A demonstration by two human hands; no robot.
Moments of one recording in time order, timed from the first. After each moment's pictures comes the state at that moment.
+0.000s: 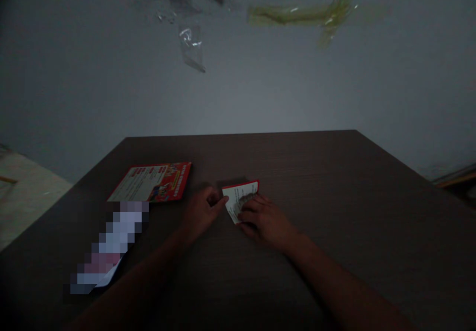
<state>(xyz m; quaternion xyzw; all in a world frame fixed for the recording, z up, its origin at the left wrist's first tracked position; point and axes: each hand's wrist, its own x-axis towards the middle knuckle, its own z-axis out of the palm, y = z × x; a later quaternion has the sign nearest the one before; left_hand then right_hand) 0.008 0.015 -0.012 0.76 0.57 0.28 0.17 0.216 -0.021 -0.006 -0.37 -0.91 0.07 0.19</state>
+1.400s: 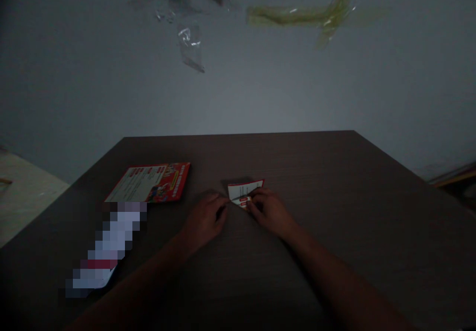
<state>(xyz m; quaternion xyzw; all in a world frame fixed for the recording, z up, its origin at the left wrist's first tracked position) 0.015 -0.003 -0.003 0.86 0.46 0.19 0.12 0.222 -0.003 -0.015 -0.49 -0.80 0.19 0.31</state>
